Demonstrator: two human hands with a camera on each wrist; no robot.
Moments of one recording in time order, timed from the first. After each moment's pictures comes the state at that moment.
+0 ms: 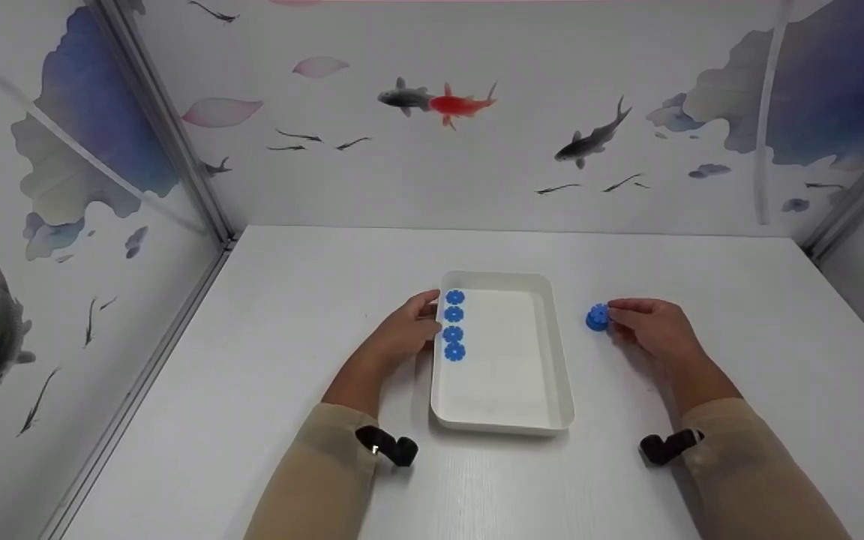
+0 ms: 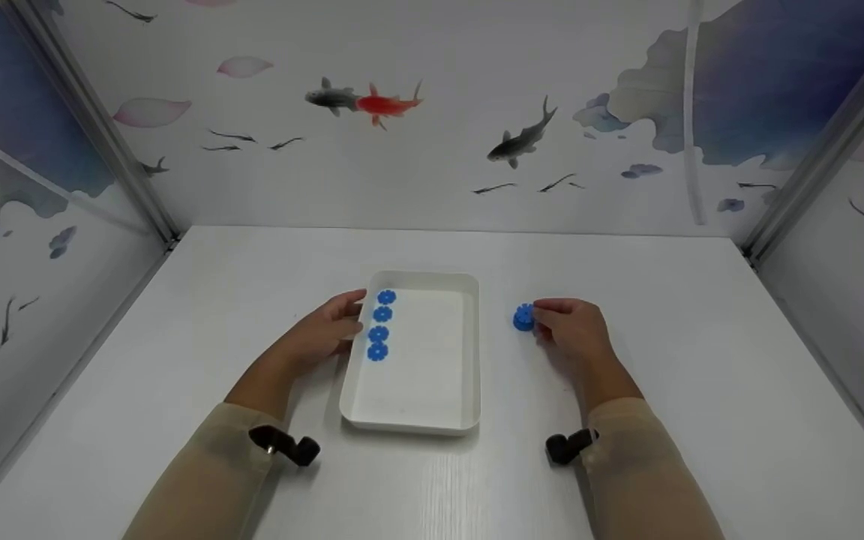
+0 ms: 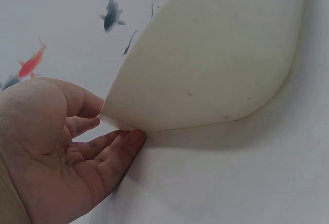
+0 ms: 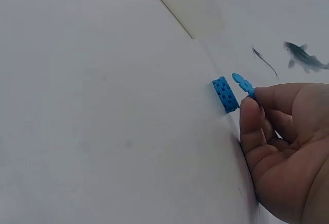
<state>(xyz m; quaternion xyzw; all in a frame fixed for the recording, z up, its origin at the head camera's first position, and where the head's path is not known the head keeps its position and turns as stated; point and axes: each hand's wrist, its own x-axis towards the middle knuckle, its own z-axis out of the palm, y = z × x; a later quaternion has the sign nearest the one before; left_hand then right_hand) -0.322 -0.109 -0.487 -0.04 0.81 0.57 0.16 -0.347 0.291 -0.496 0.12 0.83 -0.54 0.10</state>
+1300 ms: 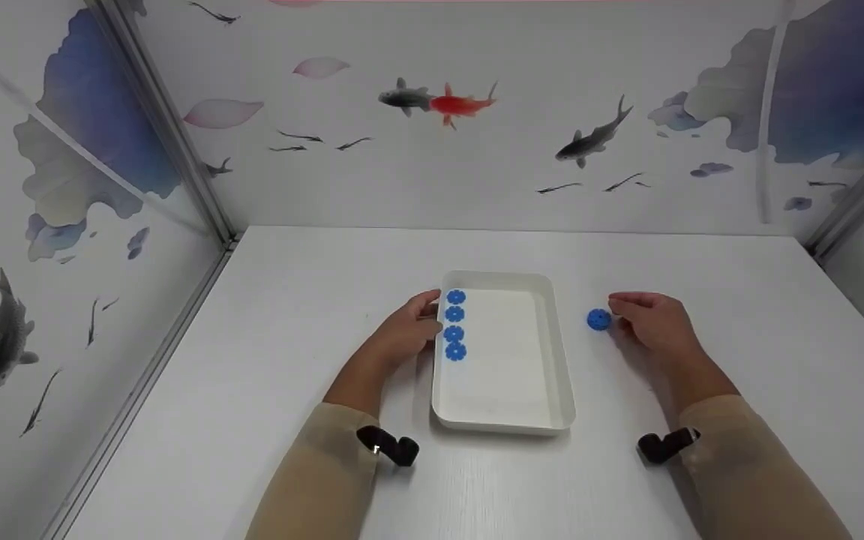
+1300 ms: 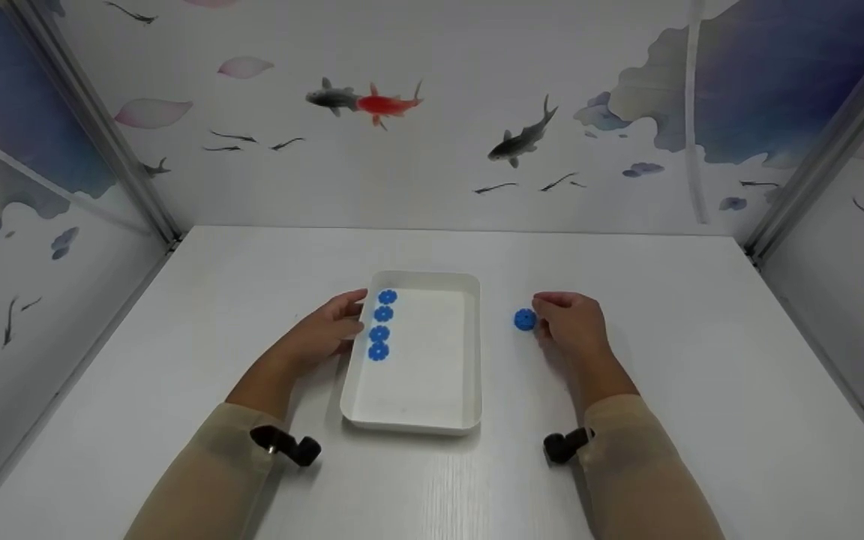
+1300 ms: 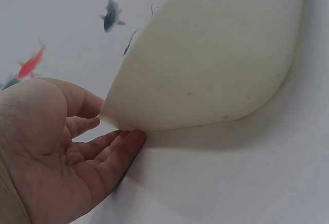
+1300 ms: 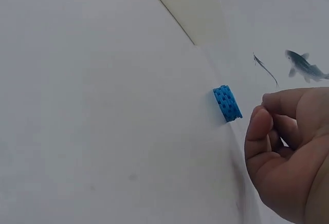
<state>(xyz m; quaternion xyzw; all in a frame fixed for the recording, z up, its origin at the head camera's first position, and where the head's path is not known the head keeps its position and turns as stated) -0.326 -0.111 -0.489 -0.04 0.81 0.56 0.17 -0.349 0.281 -0.487 0.14 0.83 -0.54 0.09</state>
